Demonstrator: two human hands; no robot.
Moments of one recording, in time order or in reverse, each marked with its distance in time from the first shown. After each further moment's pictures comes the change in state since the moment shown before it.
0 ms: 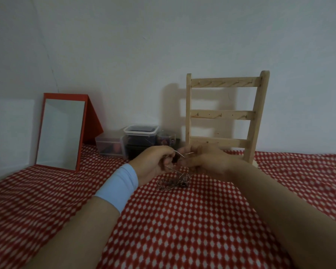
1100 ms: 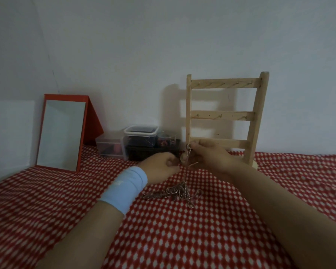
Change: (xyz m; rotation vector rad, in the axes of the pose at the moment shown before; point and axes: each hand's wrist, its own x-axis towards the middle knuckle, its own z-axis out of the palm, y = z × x) left_hand -0.001 -0.002 0.000 1.092 0.028 0.049; right_hand 0.002 0.003 0.003 0.041 0.267 -0.086
